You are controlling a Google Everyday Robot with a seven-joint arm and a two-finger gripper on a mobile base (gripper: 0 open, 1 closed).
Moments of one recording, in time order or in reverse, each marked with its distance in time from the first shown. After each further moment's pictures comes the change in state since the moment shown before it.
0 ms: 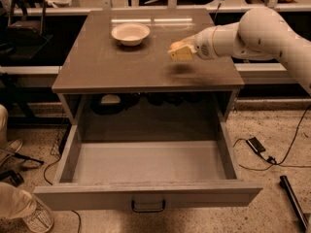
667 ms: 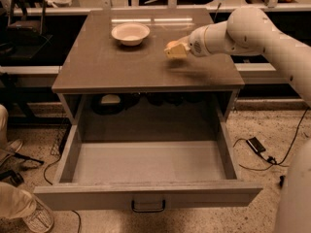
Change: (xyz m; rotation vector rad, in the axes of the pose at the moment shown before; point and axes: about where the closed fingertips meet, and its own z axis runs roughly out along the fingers) arm 0.000 -0.014 0.033 0.012 0.031 0.055
